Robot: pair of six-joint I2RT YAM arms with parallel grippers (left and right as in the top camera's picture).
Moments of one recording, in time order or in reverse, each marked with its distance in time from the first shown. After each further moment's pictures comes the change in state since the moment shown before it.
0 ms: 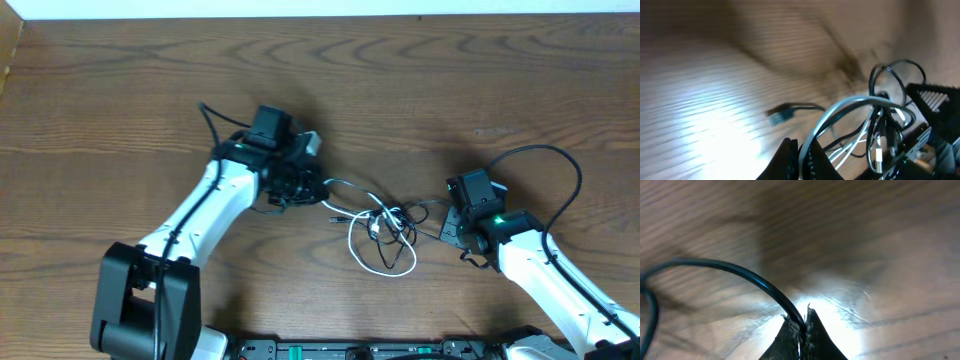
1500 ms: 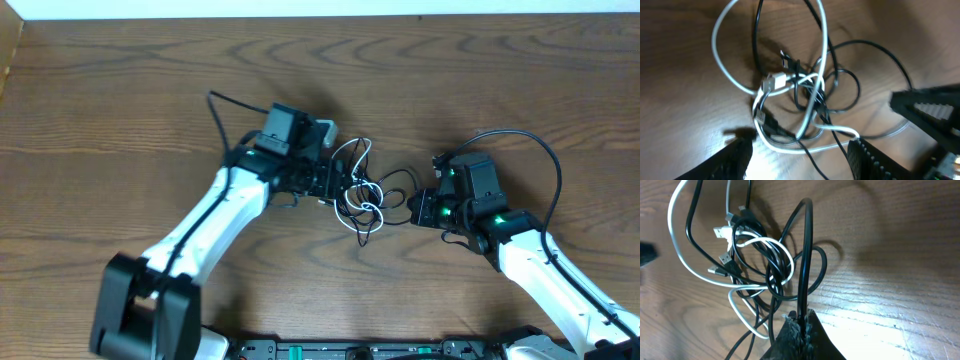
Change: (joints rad) left arm -0.107 -0.015 0.000 0.187 -0.106 0.056; right arm 0.000 0.000 0.000 0.349 -0.502 -0.169
